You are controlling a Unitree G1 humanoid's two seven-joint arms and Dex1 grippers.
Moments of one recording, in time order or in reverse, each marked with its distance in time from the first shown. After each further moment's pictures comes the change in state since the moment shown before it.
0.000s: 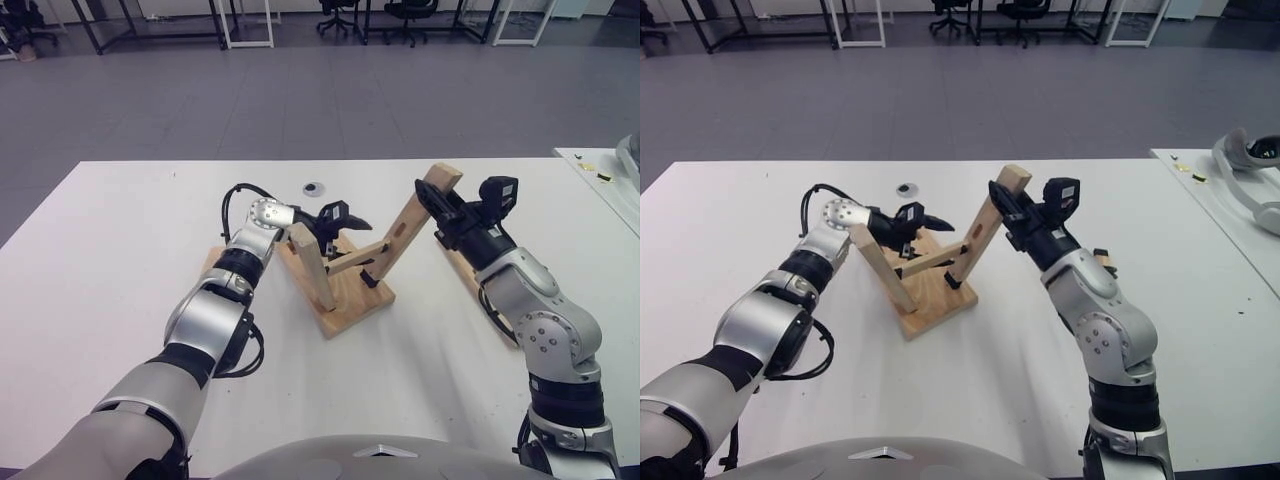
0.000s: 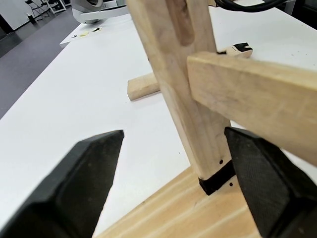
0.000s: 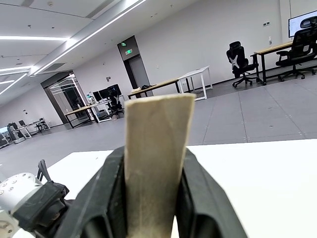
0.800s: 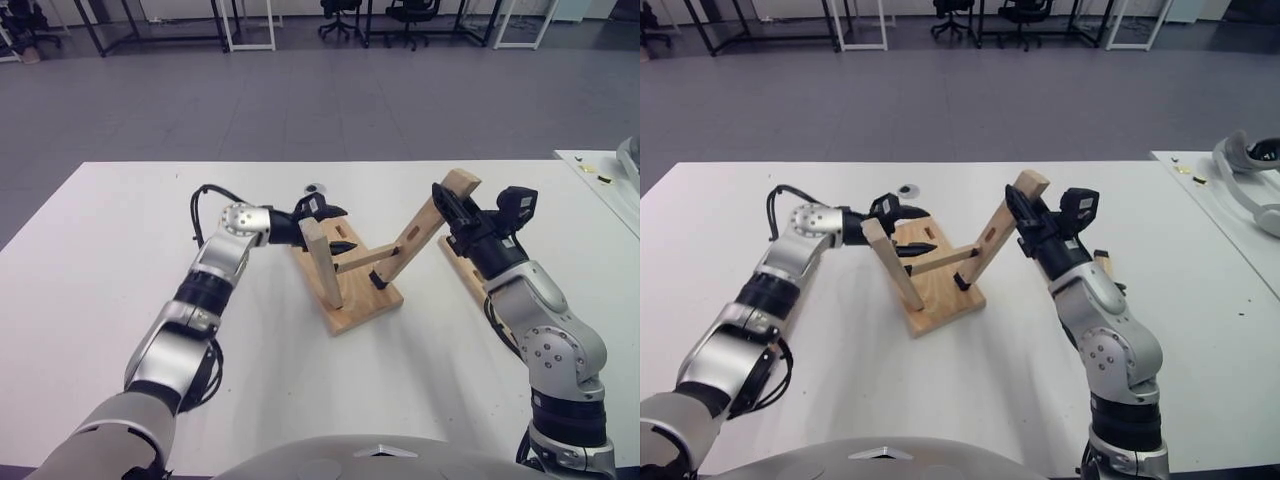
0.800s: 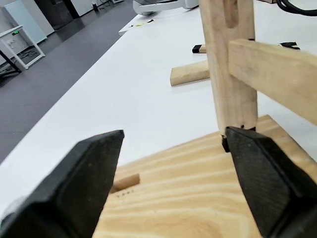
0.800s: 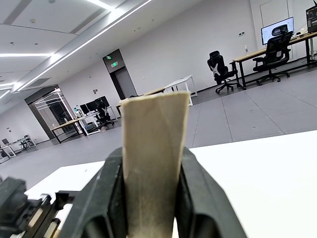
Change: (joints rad) left arm 0.171 0.150 -0.062 -0.489 -0.071 0.311 0.185; right arm 0.077 0.040 -0.044 -0.052 0.000 -0.037 -0.050
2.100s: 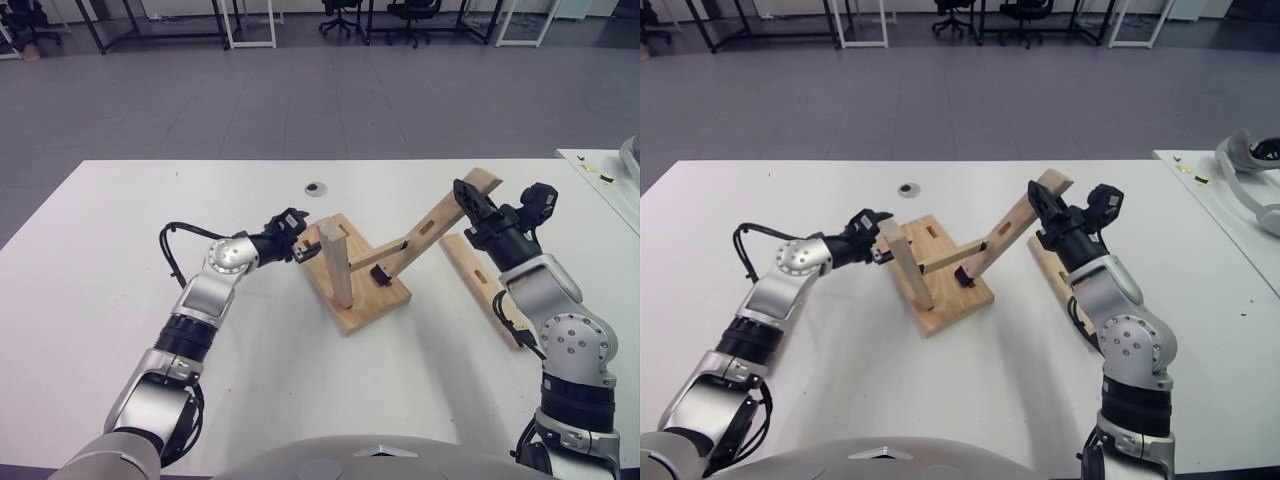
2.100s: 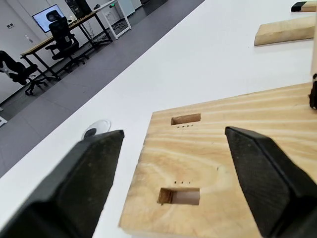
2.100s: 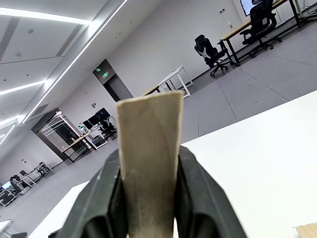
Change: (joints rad) left arm 0.305 0.047 0.030 -0.323 0.086 0.131 0.463; right arm -0.056 -0.009 -0.152 0.137 0.231 0.055 -0.037
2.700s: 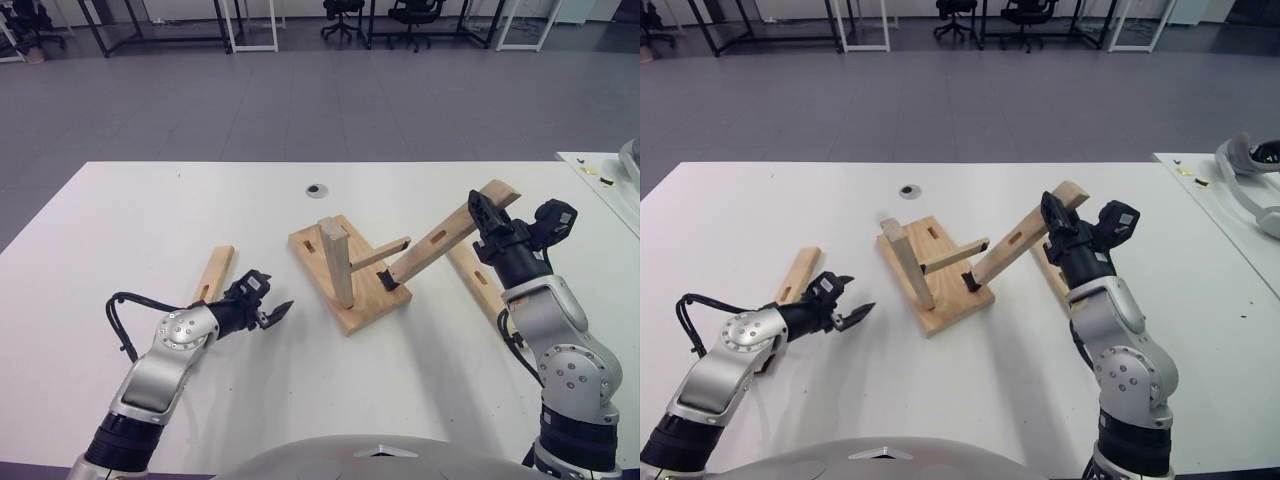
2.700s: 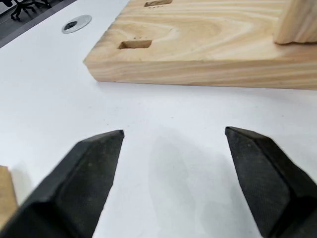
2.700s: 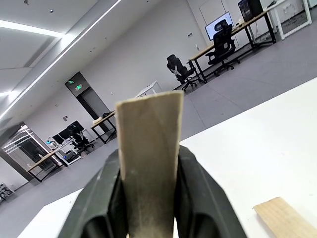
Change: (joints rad) left arm 0.518 0.175 0.123 -0.556 -0.062 0.310 0.055; right arm 0.135 0.060 0.015 -0.178 -0.024 -0.060 -0.195
